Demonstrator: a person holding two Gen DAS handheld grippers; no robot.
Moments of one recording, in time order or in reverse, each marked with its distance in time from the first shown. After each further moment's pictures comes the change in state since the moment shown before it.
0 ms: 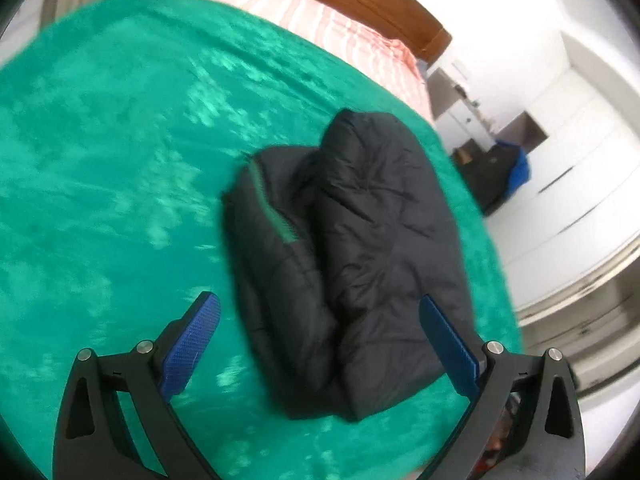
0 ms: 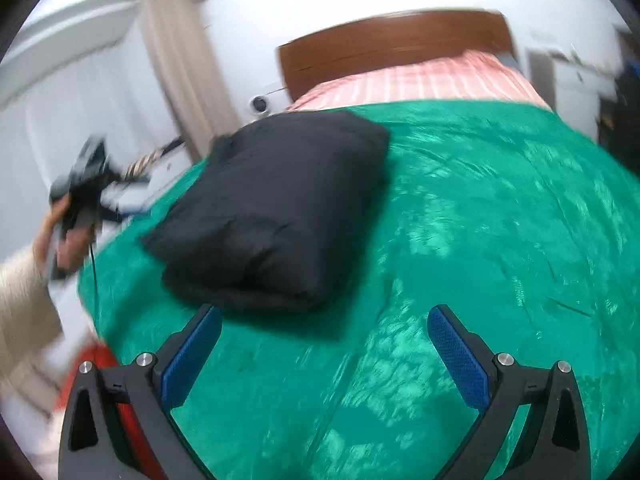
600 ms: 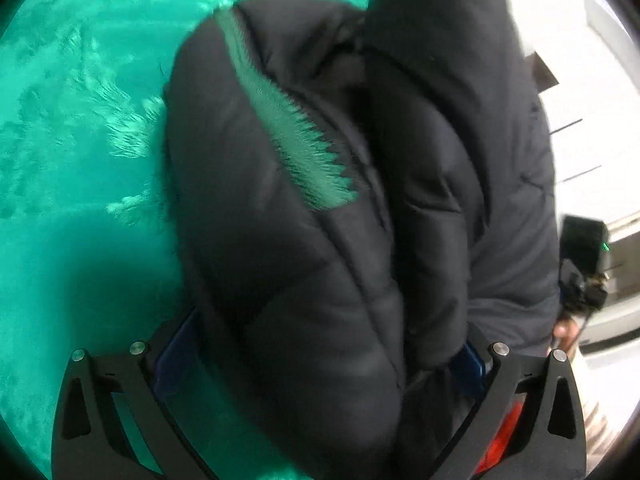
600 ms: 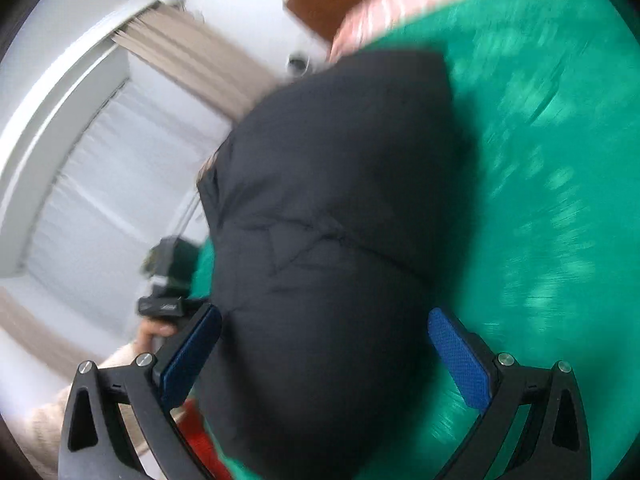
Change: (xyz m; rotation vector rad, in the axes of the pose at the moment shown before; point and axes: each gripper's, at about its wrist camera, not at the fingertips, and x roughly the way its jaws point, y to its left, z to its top) left arm 0.142 0.035 -0.002 0.033 0.309 -0.016; right arm 0.187 -0.047 0.084 0.268 0.324 0.467
